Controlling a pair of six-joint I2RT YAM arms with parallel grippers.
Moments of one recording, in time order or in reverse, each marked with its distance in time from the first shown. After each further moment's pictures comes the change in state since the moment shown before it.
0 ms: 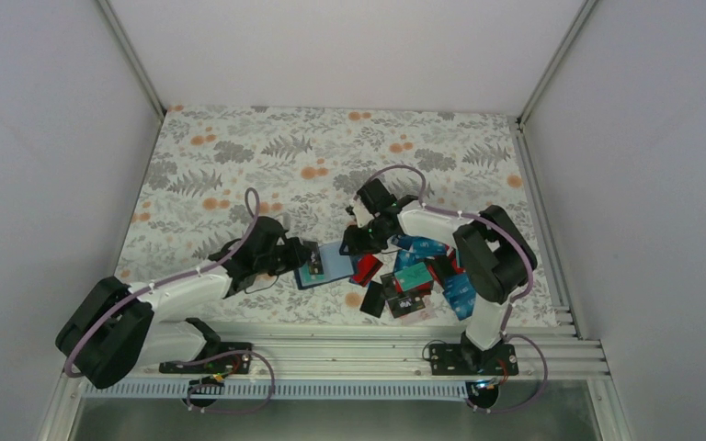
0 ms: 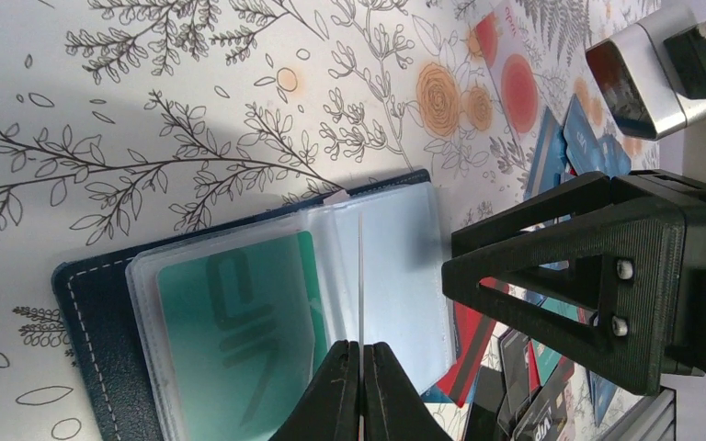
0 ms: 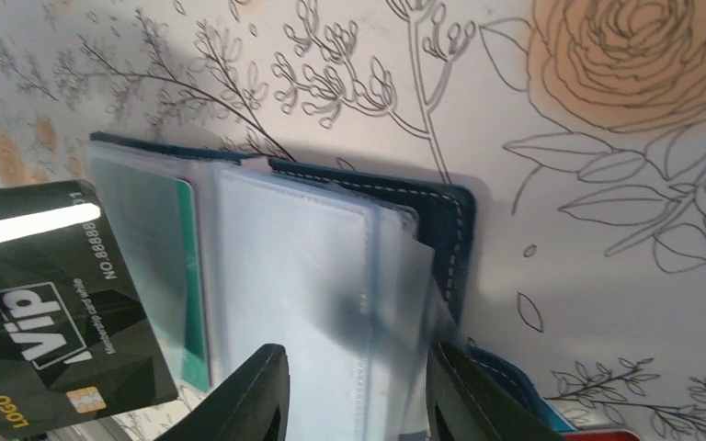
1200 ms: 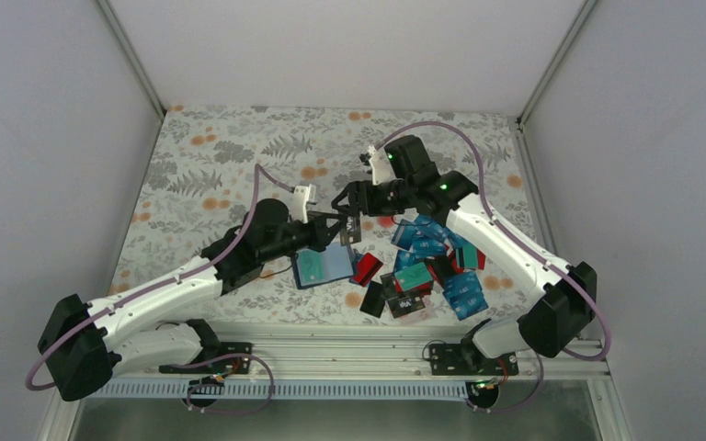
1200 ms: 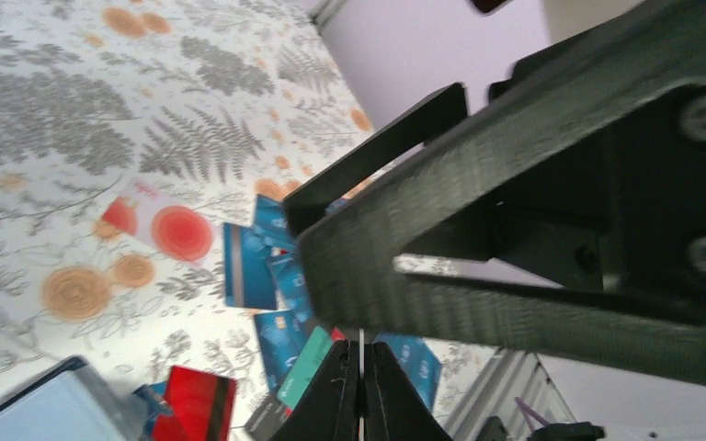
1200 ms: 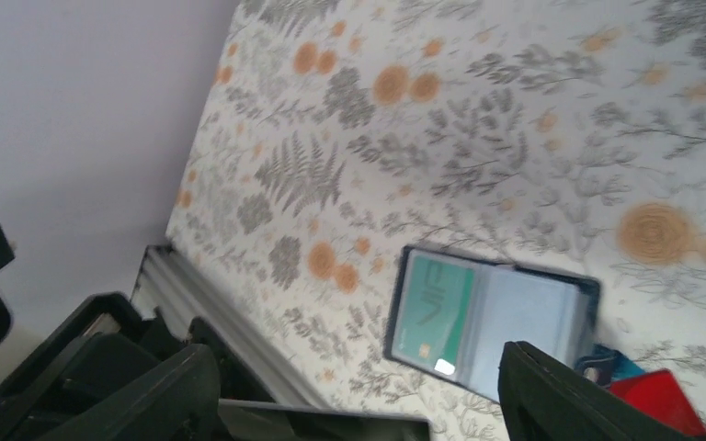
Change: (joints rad) left arm -0.209 -0.124 0.281 0.020 -0.062 0.208; right arm -0.010 -0.400 0.233 -0.197 -0.011 0.124
